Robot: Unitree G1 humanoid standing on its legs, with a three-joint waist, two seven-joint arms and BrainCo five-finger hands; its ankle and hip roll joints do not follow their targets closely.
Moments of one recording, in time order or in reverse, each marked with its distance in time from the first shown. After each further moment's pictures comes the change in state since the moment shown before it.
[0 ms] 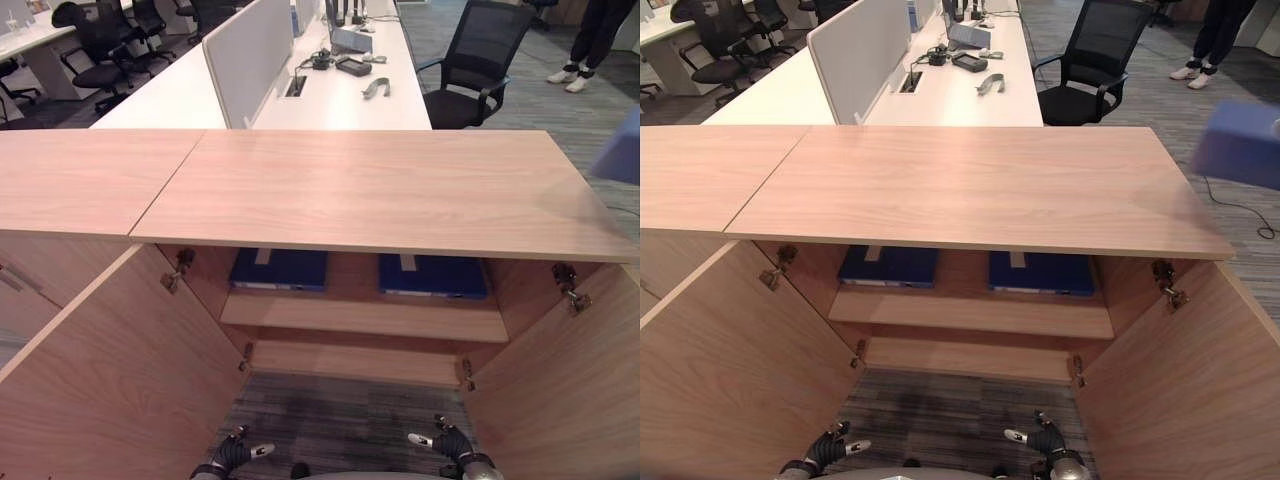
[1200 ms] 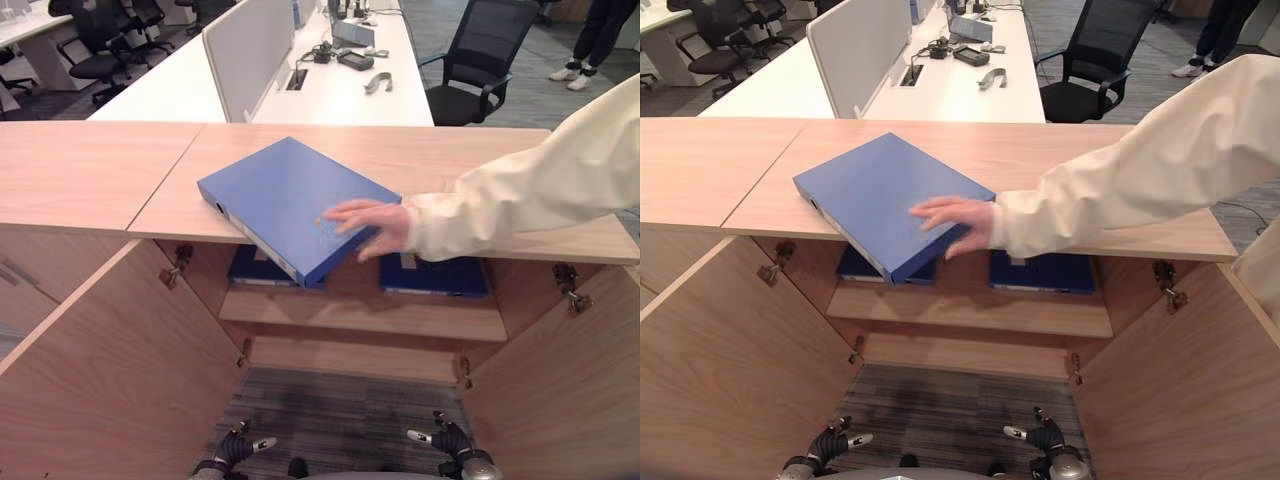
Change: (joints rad) left arm -0.014 -0.018 0.029 -0.001 -0.001 -0.002 0.014; right arm -0.011 0.002 0.000 0.000 0.000 0.005 0.000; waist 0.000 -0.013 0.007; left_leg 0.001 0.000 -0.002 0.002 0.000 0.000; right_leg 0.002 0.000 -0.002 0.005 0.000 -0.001
